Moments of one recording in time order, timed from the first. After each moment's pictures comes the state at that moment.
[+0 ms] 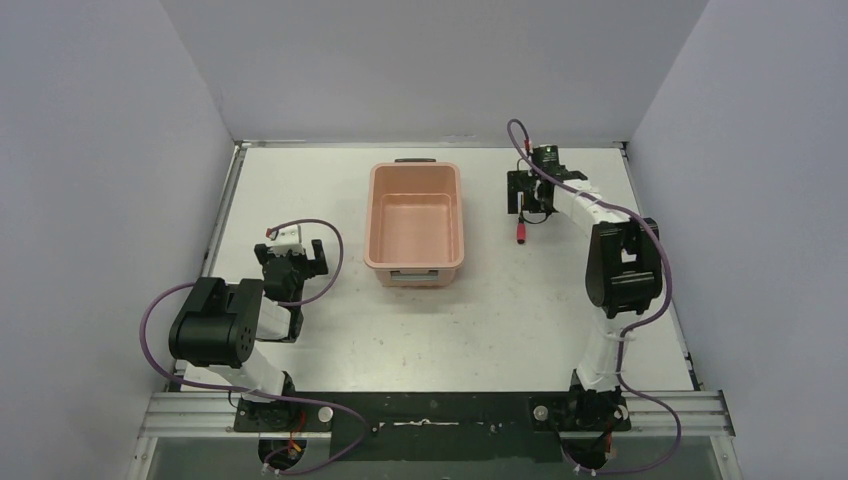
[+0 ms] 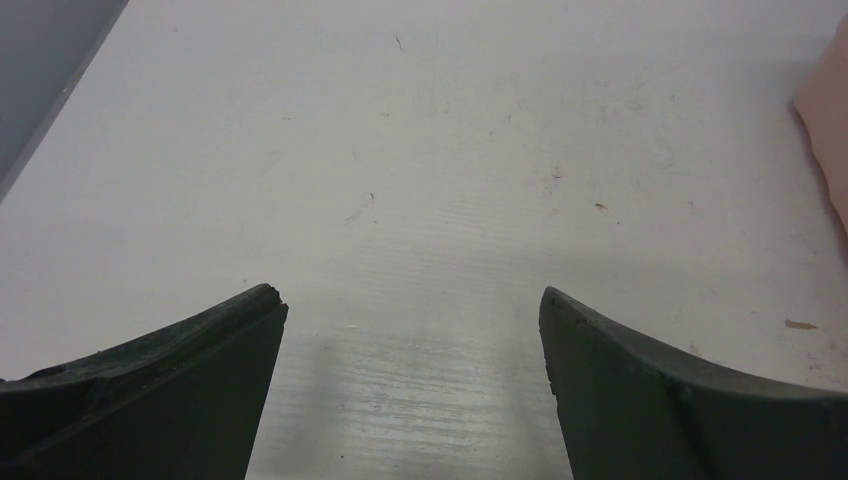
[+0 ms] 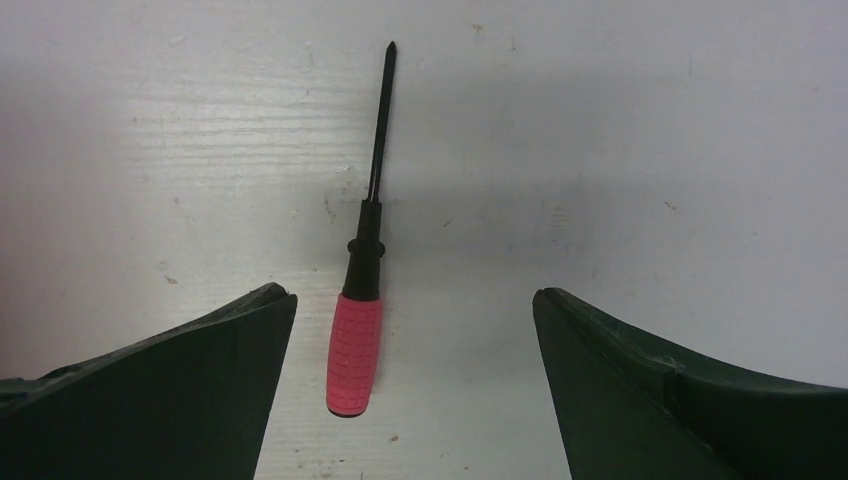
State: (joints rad) left arm -0.06 1.61 0.23 1.18 -0.17 -0.04; right arm 0.15 1.96 1.48 -0.46 0.13 0.07
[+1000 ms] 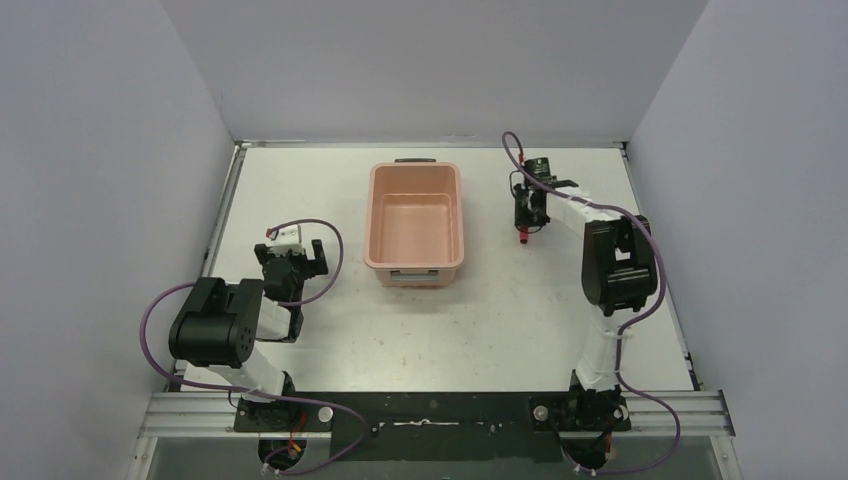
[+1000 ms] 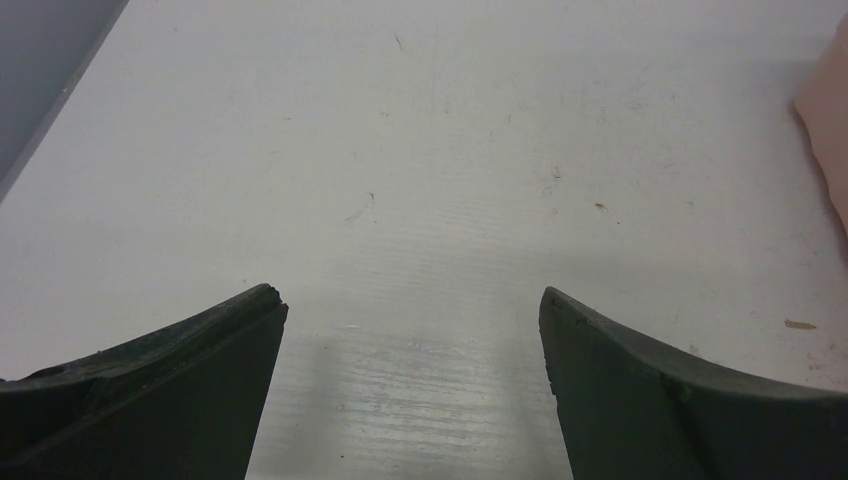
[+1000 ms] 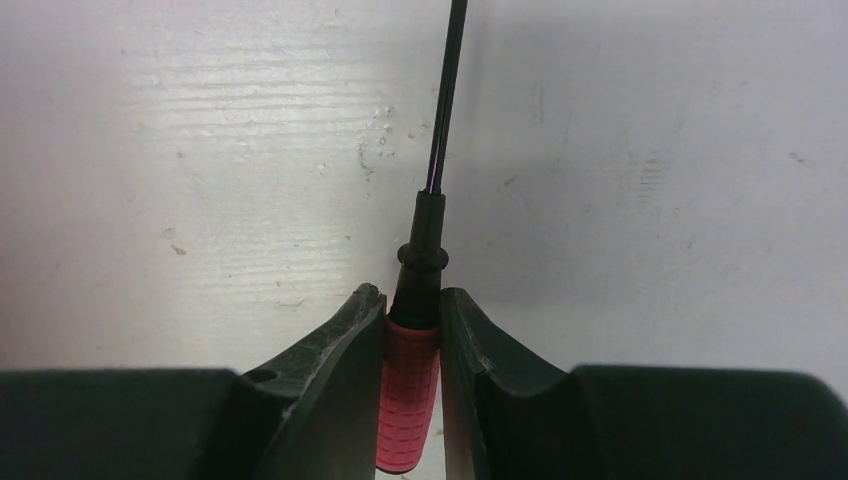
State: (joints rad) left arm -0.06 1.61 0.23 1.18 -0.17 -0.04; right arm 0.17 2.01 1.40 -0.41 0.10 0.14
